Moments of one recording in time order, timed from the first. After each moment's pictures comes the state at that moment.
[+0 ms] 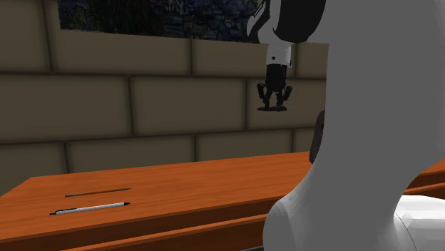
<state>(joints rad) -0.19 0.13 -0.05 -1.46 0.08 1.55 -0.27</state>
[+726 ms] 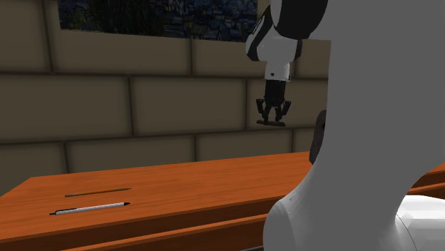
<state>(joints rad) -0.18 0.10 -0.05 -1.64 0.08 1.71 -0.28</state>
